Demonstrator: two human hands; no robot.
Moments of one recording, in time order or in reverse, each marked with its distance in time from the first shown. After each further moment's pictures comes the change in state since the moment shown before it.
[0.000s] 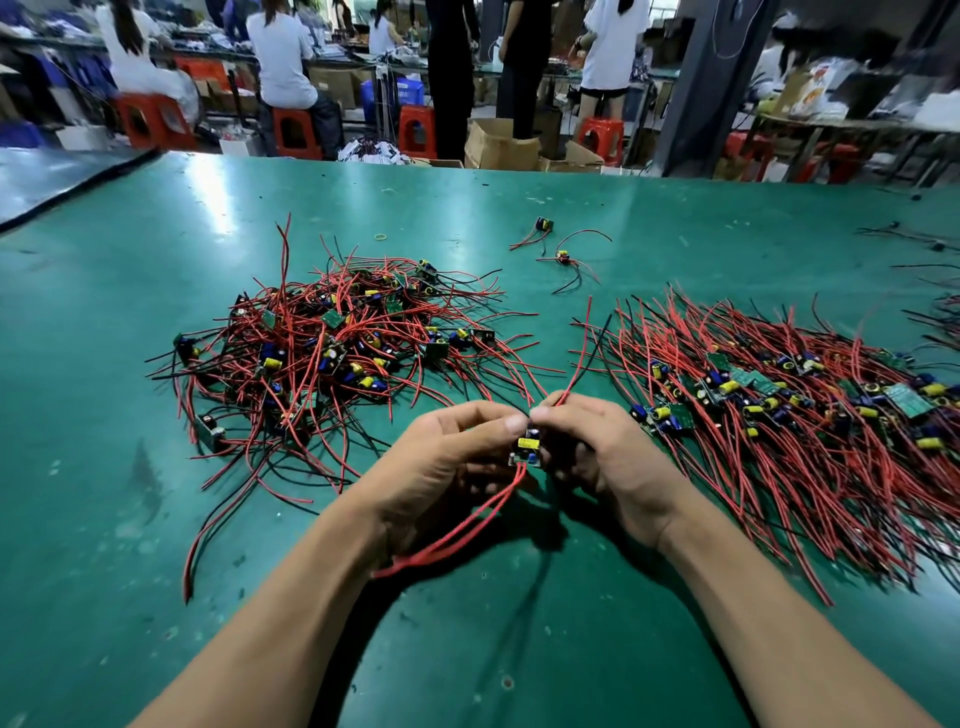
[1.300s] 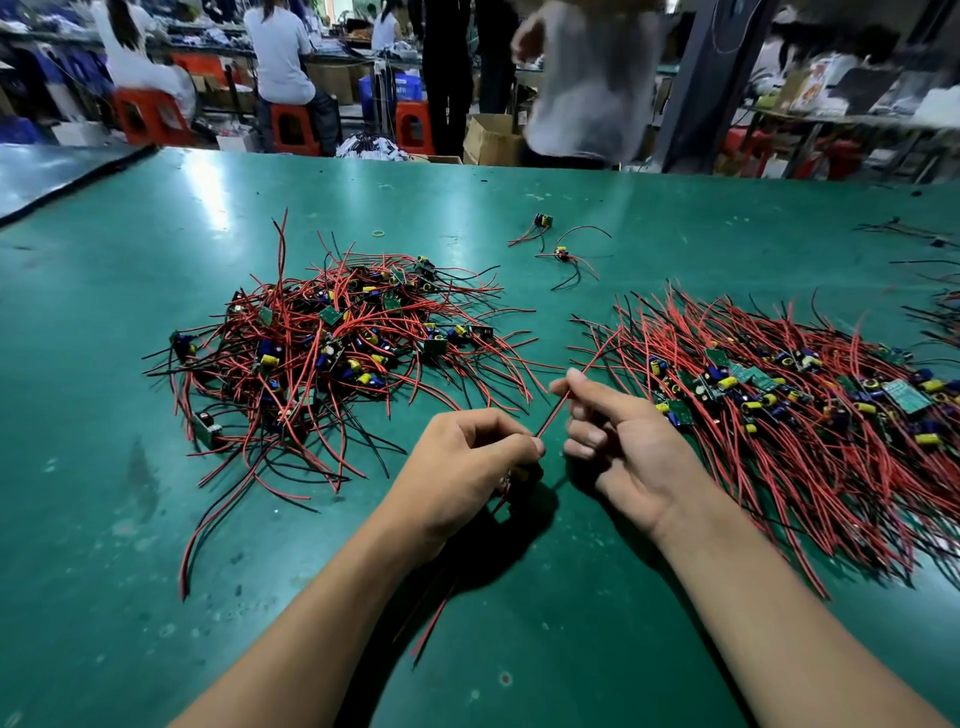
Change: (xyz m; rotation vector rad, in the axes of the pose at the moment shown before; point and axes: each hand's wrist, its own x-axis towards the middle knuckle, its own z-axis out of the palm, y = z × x) left_hand 0.002 -0.012 0.017 0.412 0.196 0.158; right_hand 0.017 0.004 -0.012 0.515 0.164 0.057
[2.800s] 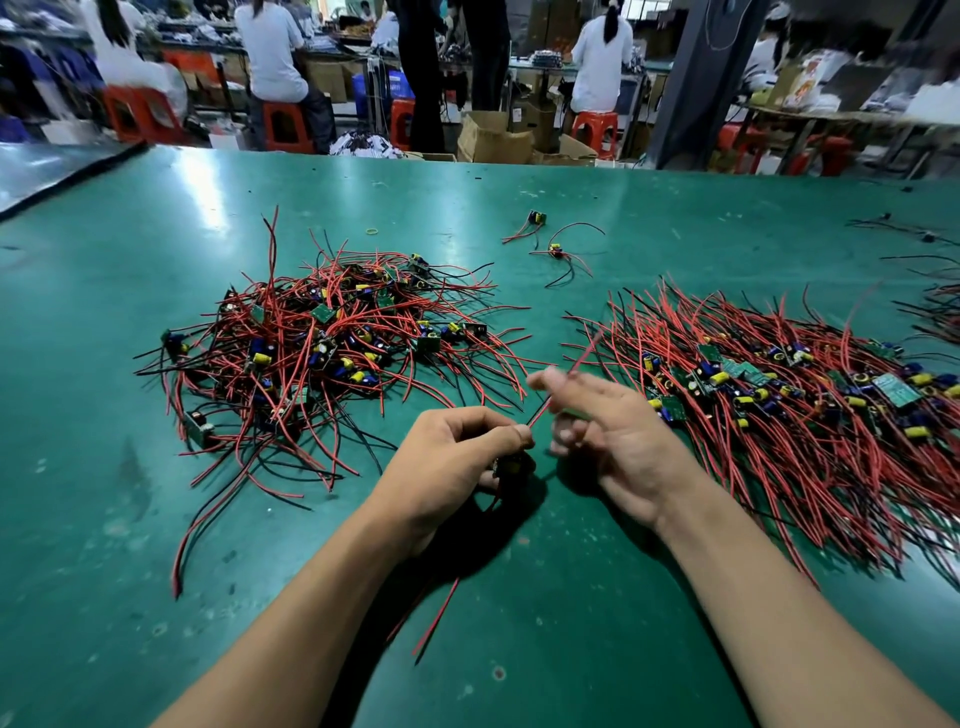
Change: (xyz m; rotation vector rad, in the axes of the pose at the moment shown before) left_hand 0.000 0.002 0.000 -0.114 -0.005 -0.069; right_hand -0.007 0.000 -0.003 -0.239 -0.105 -0.073
